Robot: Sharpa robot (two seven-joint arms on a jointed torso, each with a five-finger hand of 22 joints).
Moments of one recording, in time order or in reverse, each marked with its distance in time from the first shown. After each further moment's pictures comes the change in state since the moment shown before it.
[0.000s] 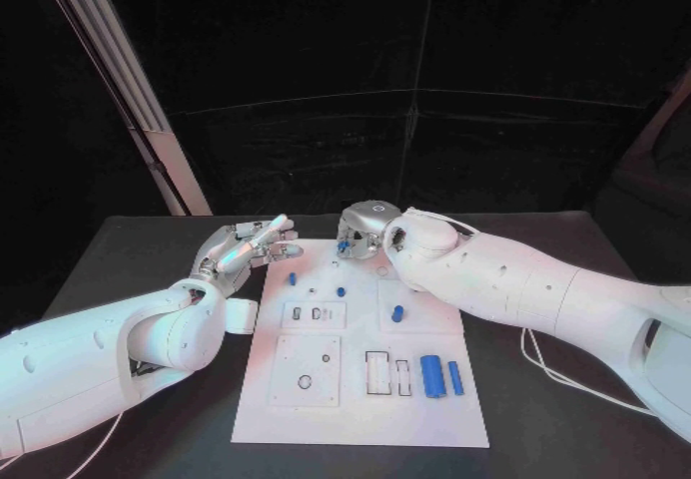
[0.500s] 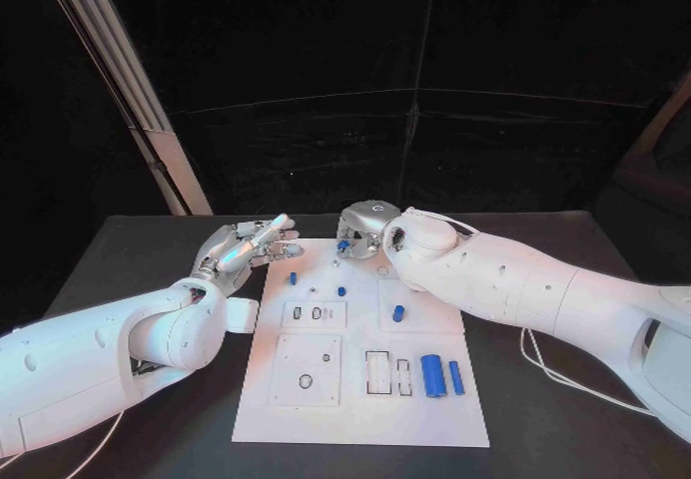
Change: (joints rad) left arm 0.001 0.001 0.000 -0.001 0.000 0.000 -0.001; left_hand 0.000 0.000 -0.003 -0.003 0.000 0.000 0.000 -0.004 0.000 0.000 0.000 0.000 0.000 0.000 0.000 0.000 0.000 0.000 0.000 0.000 0.000 -0.001; right arm 0.000 0.005 0.000 -0.003 0.001 0.004 0.000; right_hand 0.019 -0.002 -0.005 0.000 0.000 -0.016 0.006 -0.018 -0.004 0.013 -0.005 0.000 0.004 -0.004 0.004 0.000 0.000 0.000 0.000 0.000 0.000 0.000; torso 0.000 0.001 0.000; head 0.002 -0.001
